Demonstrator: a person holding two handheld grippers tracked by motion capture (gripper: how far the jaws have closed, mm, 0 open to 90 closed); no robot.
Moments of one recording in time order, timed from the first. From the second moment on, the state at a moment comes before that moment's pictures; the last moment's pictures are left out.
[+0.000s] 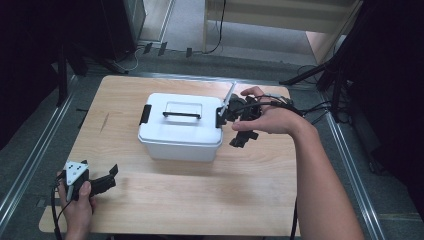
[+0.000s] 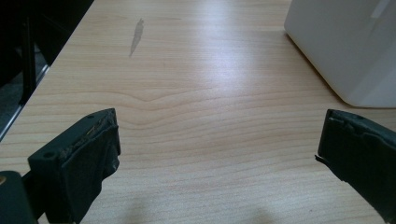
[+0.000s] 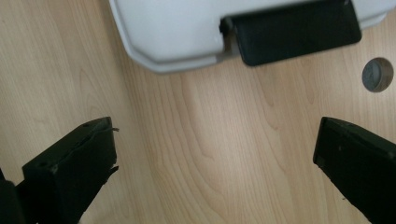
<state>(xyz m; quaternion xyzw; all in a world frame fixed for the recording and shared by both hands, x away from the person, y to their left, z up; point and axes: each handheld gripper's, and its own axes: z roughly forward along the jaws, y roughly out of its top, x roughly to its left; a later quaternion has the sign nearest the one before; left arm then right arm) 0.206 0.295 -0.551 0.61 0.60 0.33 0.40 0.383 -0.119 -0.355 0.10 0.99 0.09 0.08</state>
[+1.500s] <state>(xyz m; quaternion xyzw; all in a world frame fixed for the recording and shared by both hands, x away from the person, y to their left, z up) 0.206 0.294 -0.551 0.61 0.60 0.33 0.40 0.341 -0.253 -0.469 0.25 0.94 0.18 0.13</state>
